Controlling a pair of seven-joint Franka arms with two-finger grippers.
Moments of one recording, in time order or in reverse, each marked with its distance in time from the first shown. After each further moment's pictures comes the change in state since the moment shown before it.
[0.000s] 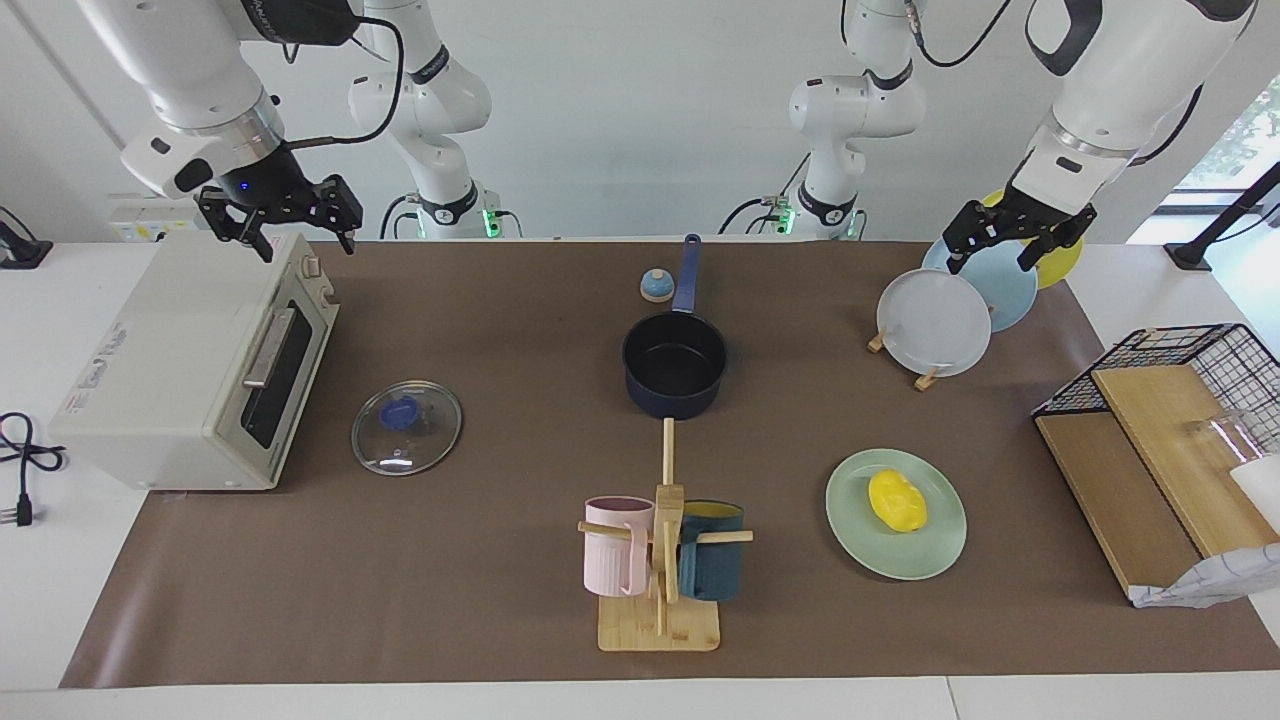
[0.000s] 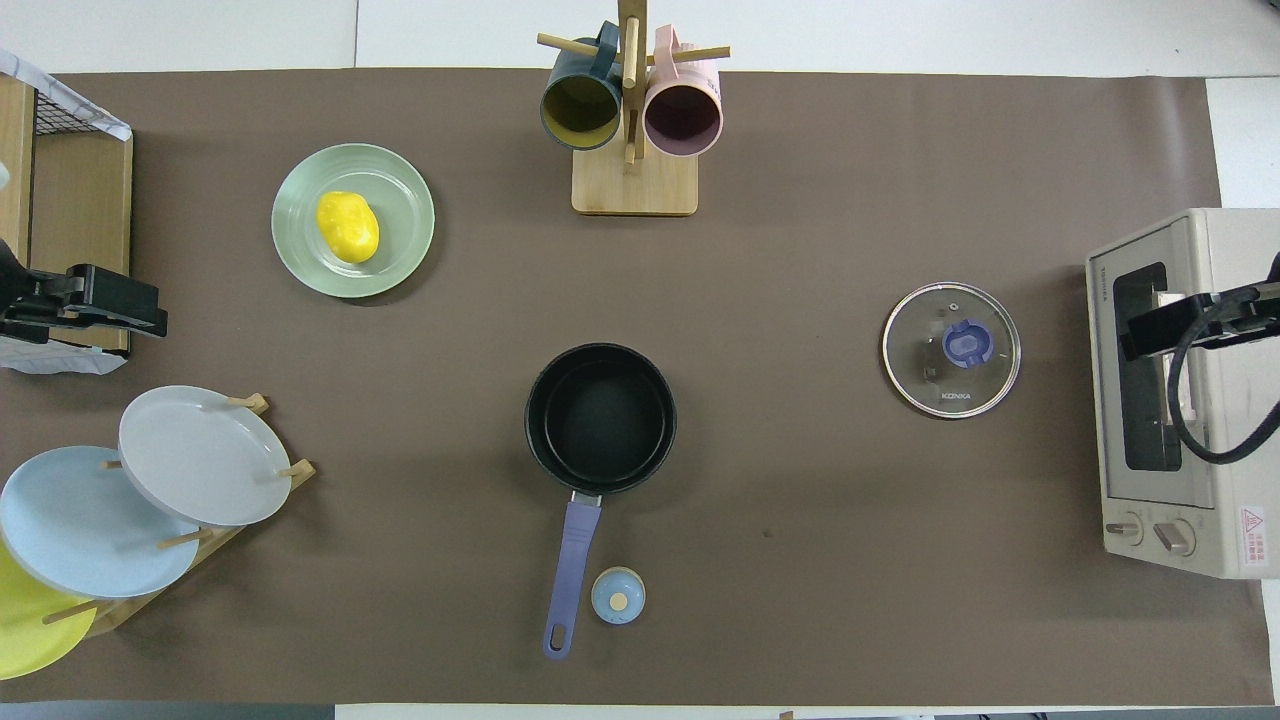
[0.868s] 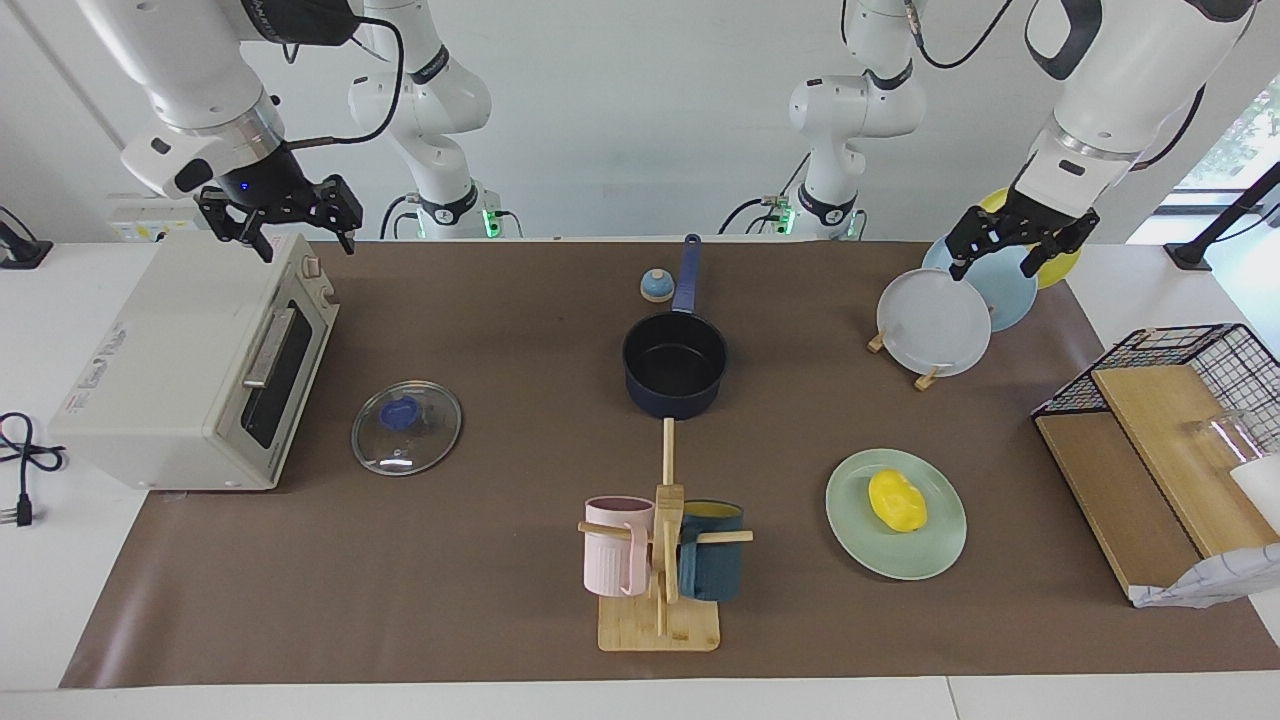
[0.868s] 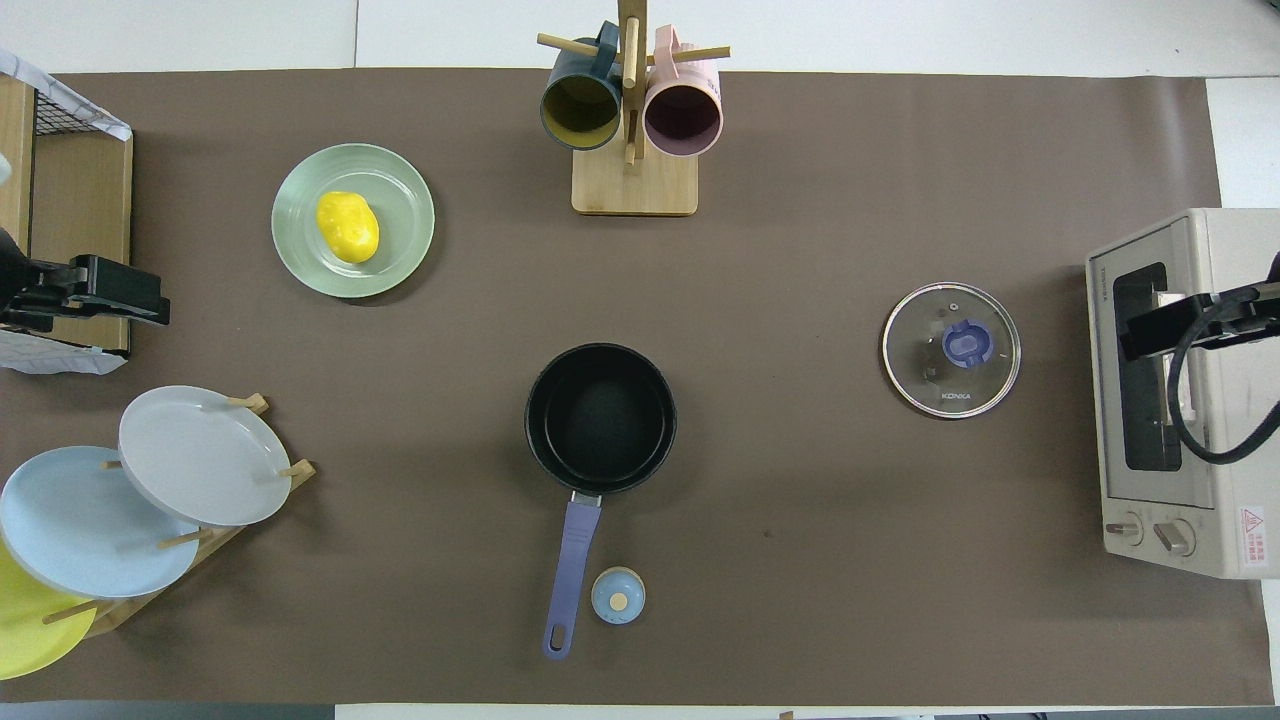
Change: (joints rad) left arm 0.000 0.008 0.002 -0.016 -0.006 0.056 0.000; right arm 0.000 0.000 0.000 0.000 0.000 0.001 0.000
